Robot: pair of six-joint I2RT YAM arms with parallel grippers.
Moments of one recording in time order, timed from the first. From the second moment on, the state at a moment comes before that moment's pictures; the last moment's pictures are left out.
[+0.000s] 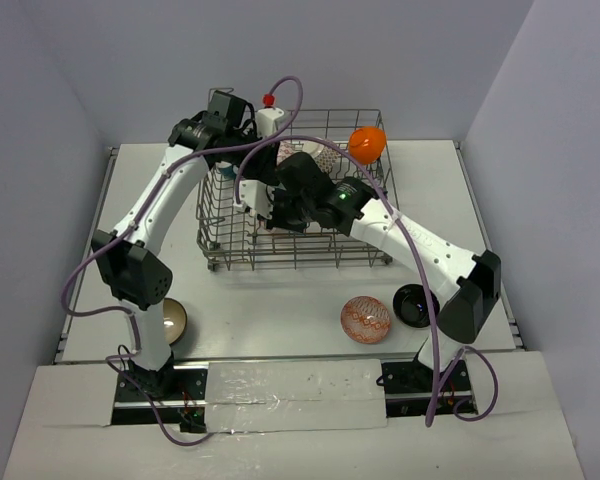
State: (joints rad) left arm -0.44 1.92 2.09 -1.01 0.50 0.18; right arm 0.86 1.65 1.68 -0.79 -0.12 -0.68
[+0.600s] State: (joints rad) left arm -0.46 2.04 2.17 -1.01 0.54 0.16; right arm 0.86 1.68 1.68 -0.79 -0.12 -0.69
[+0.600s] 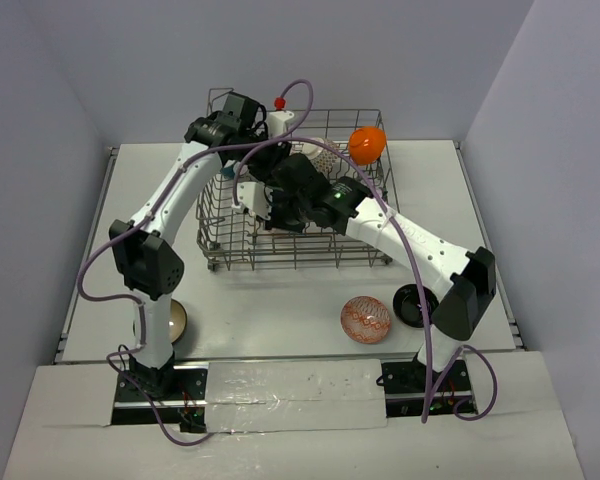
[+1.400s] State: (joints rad) left arm -0.27 1.86 2.08 -0.78 0.40 0.05; right arm 0.85 1.68 1.69 -0.73 -0.13 -0.69
